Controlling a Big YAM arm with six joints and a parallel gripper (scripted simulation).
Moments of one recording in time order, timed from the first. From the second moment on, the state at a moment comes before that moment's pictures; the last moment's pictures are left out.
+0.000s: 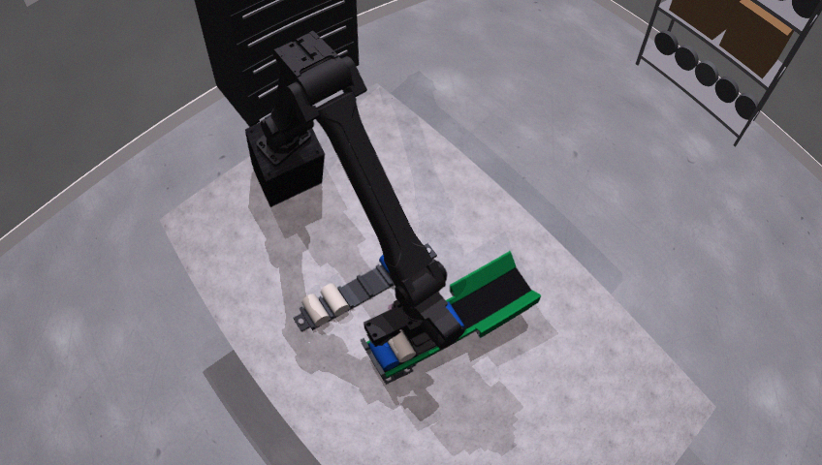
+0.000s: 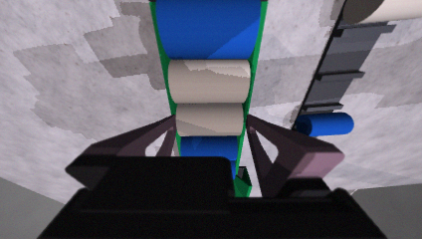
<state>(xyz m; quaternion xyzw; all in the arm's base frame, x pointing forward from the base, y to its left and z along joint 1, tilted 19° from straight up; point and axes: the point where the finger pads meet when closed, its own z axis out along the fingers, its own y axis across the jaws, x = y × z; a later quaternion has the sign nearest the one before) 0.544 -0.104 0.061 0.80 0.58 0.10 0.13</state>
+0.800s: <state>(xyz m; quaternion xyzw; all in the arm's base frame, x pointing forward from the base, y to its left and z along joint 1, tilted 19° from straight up) 0.548 -0.105 0.052 0.80 0.58 0.10 0.13</state>
